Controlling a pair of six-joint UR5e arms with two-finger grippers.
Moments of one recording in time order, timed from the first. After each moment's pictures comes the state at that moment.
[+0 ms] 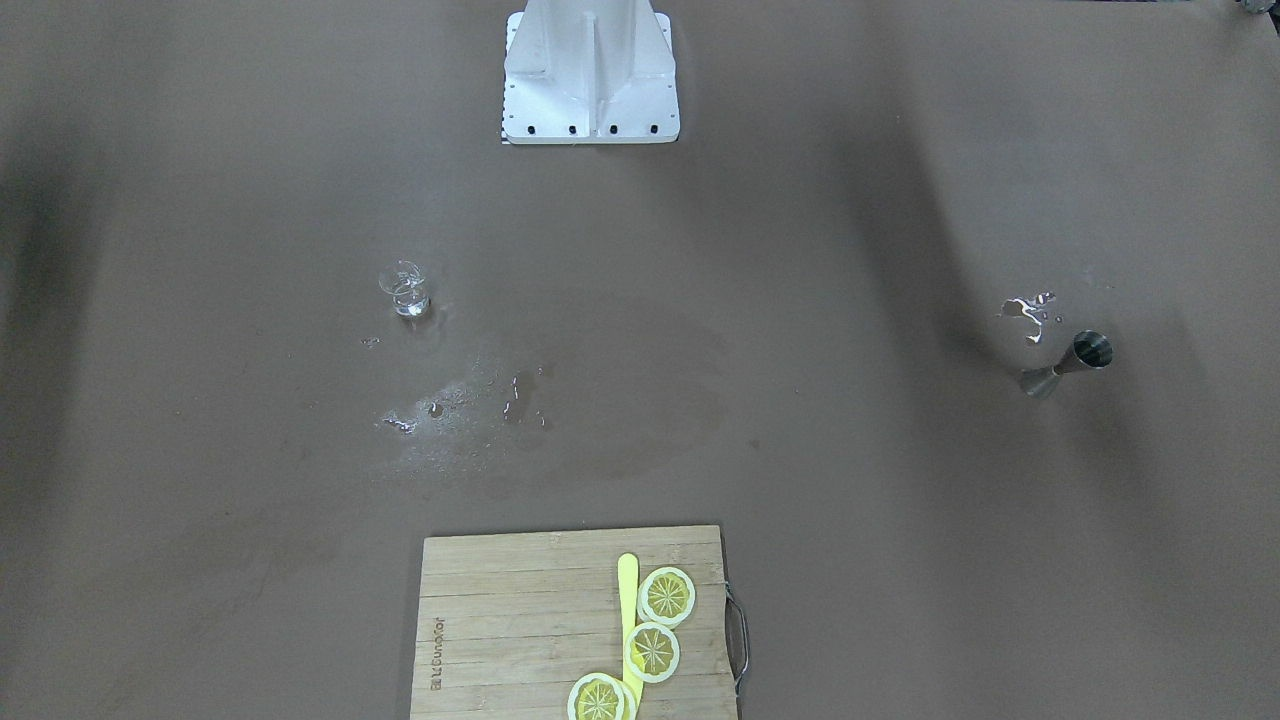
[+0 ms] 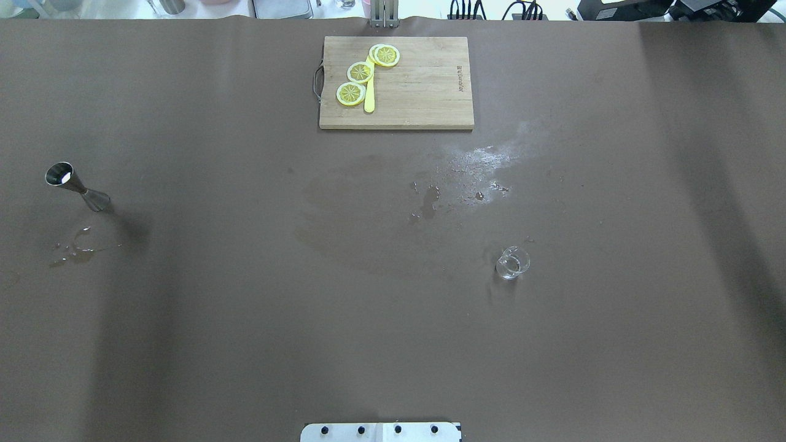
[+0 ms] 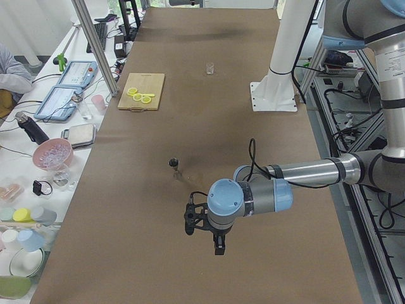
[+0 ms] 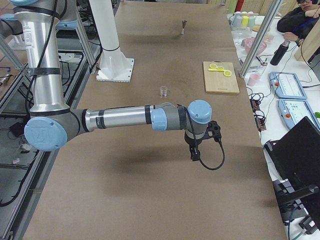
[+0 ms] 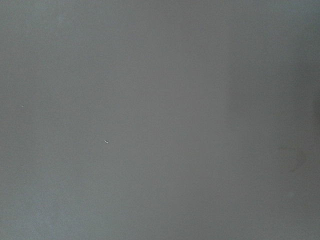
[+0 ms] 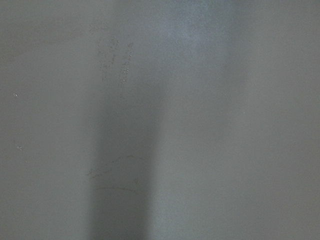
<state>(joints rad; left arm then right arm) -1.73 -1.26 -1.77 -1.56 -2.38 0.17 1.53 -1.50 1.64 -1.60 2.38 -0.10</state>
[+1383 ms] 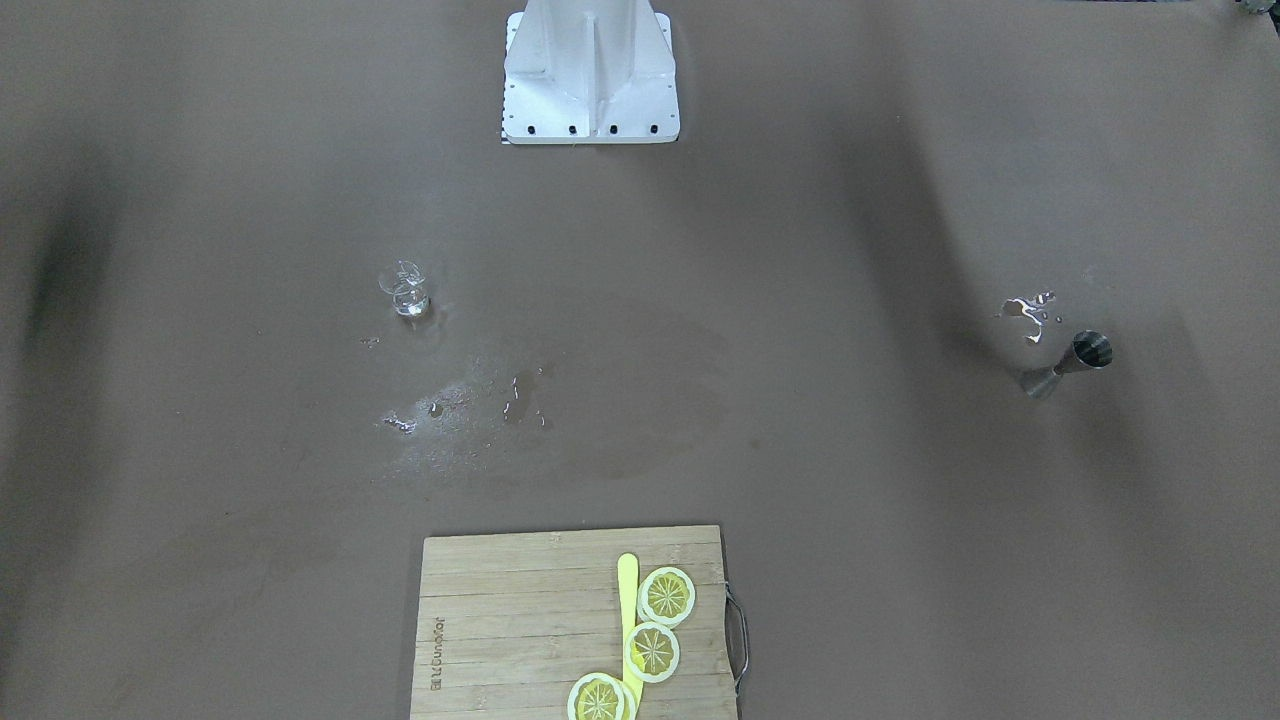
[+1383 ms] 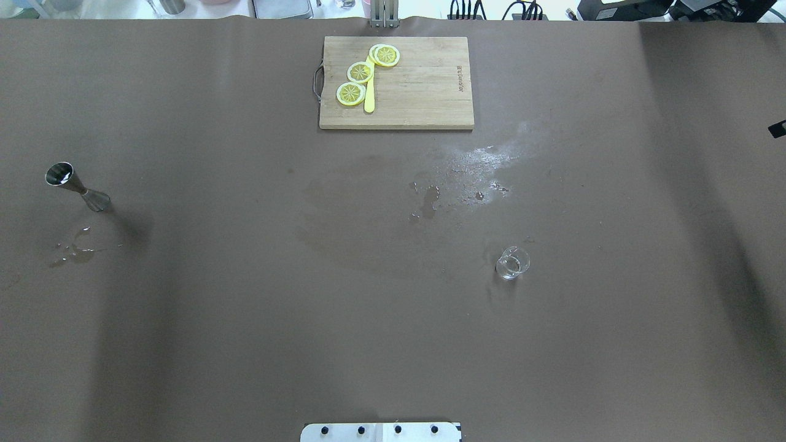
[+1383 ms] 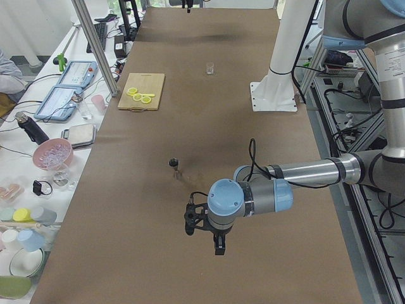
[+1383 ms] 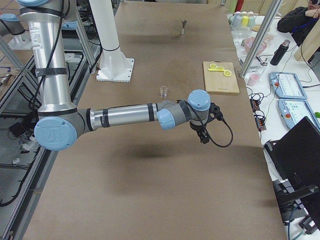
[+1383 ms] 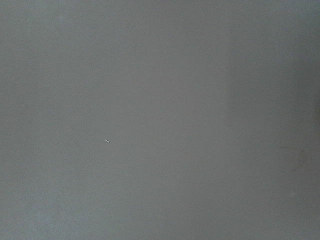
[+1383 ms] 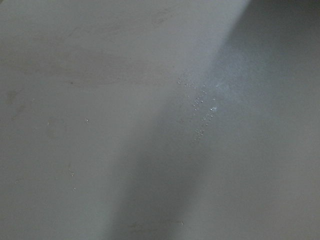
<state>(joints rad) -1.73 -1.26 -1.77 -1.56 -2.37 0.17 1.41 -1.47 1.63 -1.26 2.42 -0.10</state>
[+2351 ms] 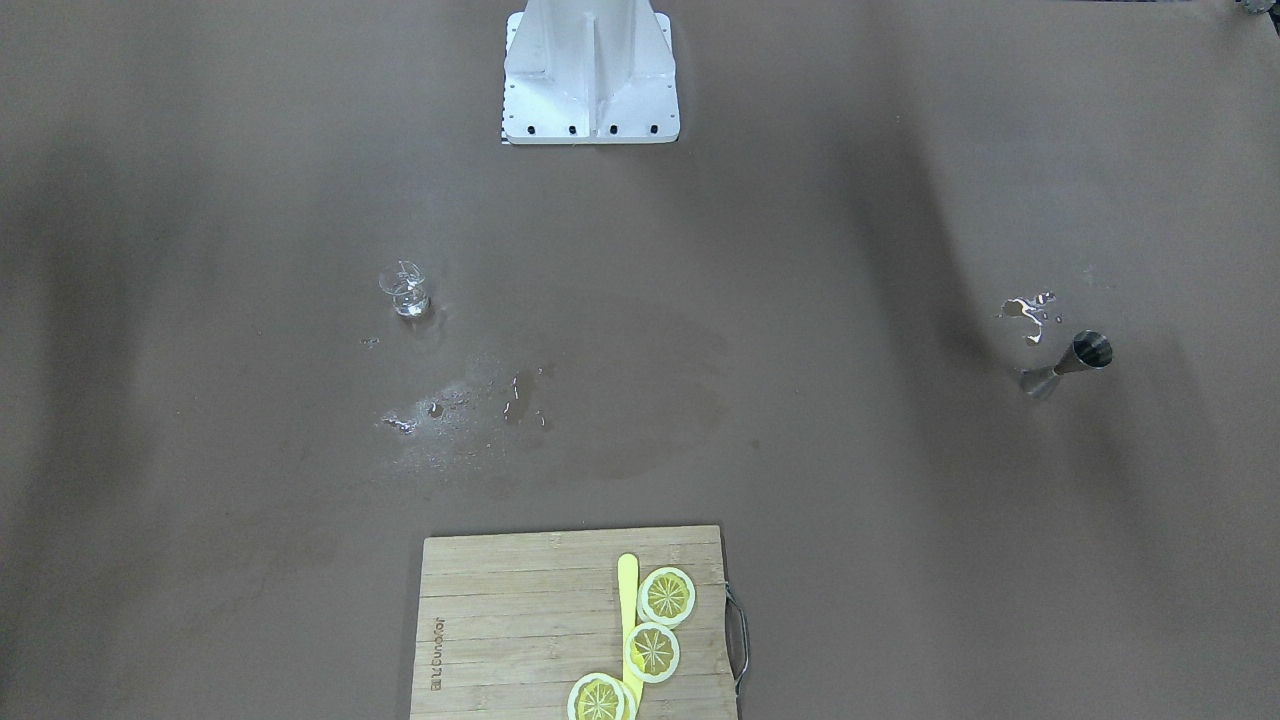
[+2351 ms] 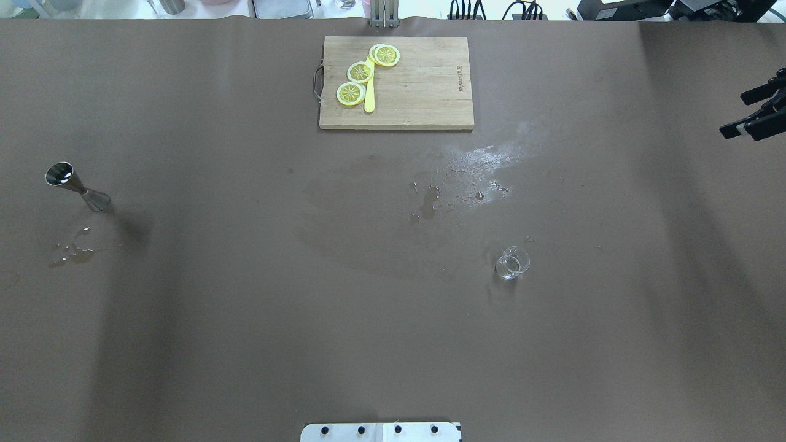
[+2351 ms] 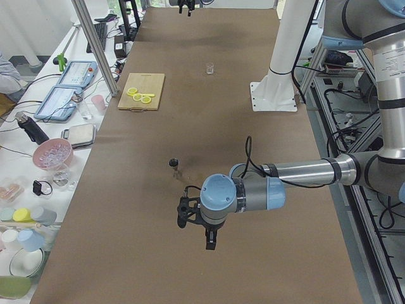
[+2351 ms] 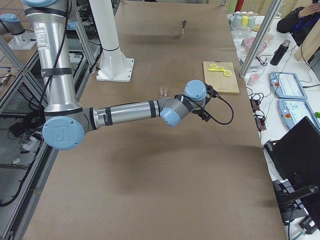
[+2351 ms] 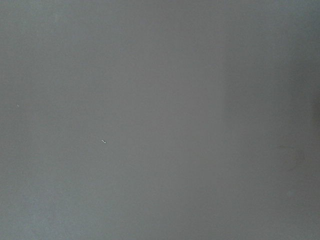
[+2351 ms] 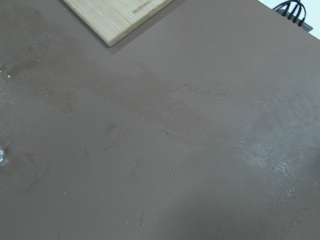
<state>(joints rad) -1.68 -1.31 -1.76 -1.63 -2.40 0.17 1.33 -1.46 1.63 -0.94 2.53 -0.11</state>
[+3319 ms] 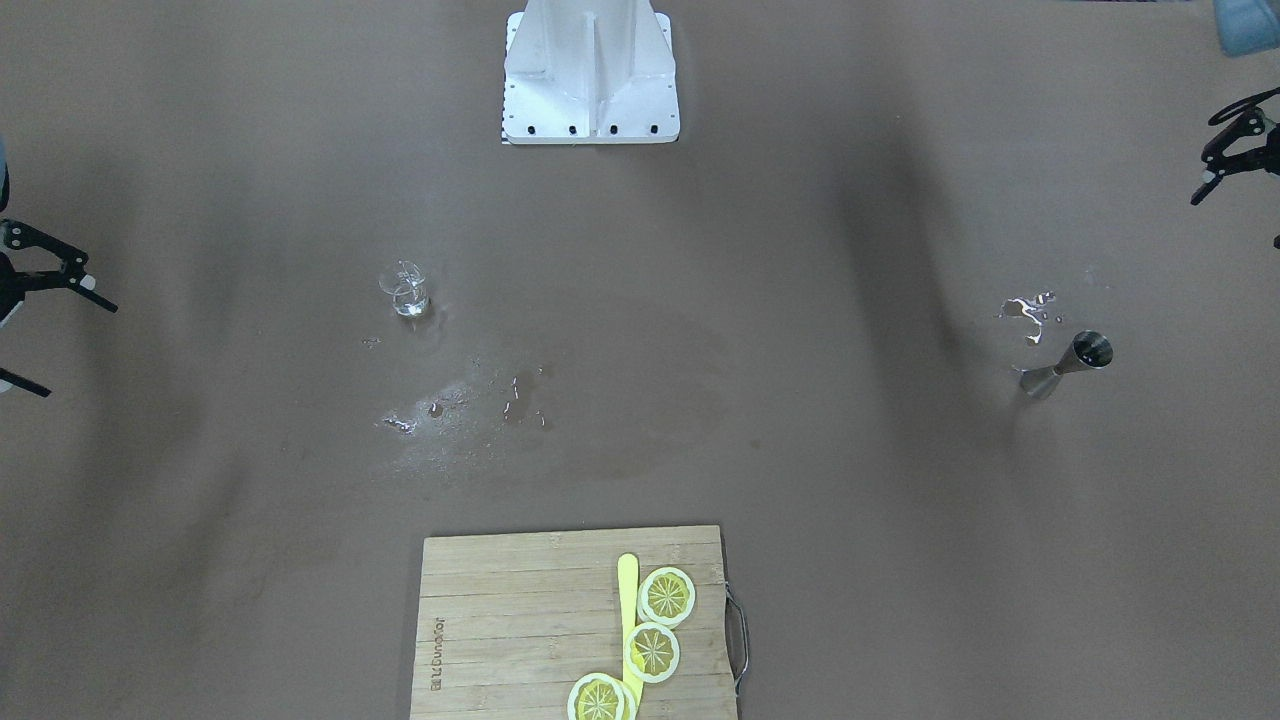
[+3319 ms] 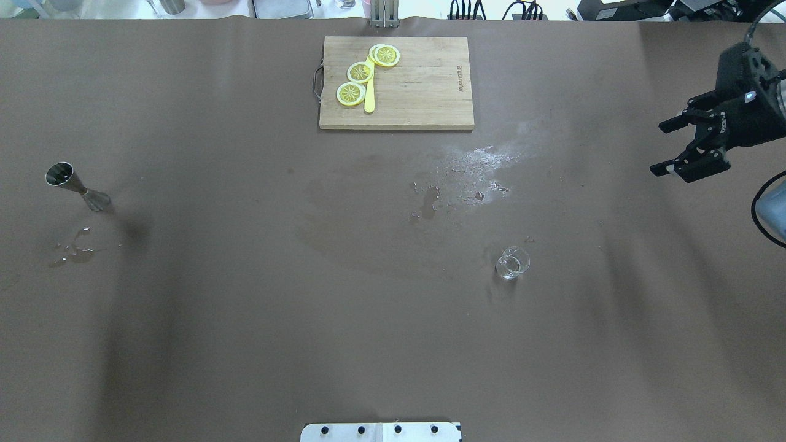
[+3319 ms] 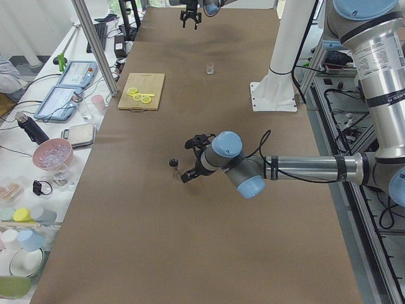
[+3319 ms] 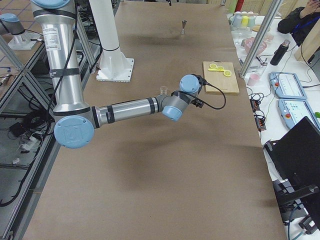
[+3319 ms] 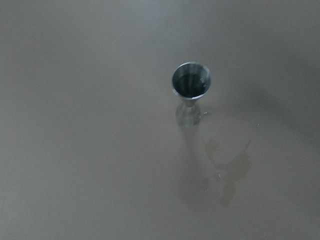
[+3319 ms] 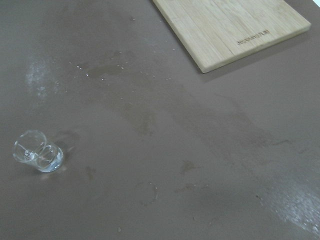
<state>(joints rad) -1.22 -1.19 -1.83 -2.65 -2.18 0.16 1.13 -1.46 1.63 -0.66 2.49 -0.07</state>
